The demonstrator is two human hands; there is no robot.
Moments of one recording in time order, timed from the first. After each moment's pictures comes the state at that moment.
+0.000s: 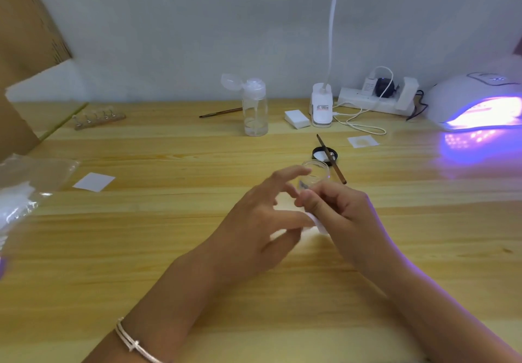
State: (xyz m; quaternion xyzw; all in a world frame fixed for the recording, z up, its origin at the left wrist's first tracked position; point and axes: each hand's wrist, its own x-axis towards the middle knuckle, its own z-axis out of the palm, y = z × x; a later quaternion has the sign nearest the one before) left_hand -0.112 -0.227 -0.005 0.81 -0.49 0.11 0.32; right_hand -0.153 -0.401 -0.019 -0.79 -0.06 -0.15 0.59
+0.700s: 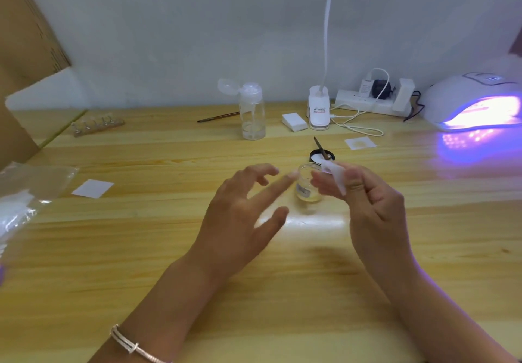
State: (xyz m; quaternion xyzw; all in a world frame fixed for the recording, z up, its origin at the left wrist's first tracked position) left_hand -0.103 -0.223 -0.016 0.84 -0.39 0.25 0.28; right_hand -0.158 -0.408 -0.014 -0.73 -0.01 -0.29 0.61
